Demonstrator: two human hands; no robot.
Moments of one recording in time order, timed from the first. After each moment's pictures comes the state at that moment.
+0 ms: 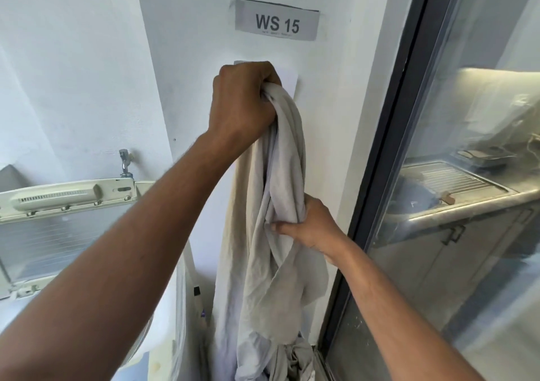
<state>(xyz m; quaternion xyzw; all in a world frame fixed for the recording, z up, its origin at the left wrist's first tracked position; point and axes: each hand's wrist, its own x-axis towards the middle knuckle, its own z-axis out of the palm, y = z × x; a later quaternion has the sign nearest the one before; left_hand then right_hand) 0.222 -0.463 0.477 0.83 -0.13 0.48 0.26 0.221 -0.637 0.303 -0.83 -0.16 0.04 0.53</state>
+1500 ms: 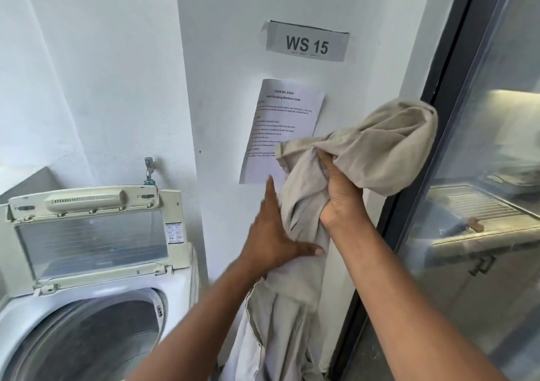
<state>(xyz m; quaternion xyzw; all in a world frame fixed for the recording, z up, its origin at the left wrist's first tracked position) 0.193 -0.468 0.308 0.87 -0.04 0.16 0.46 0.265 -0.584 0.377 -0.37 -0.09 0.06 0.92</state>
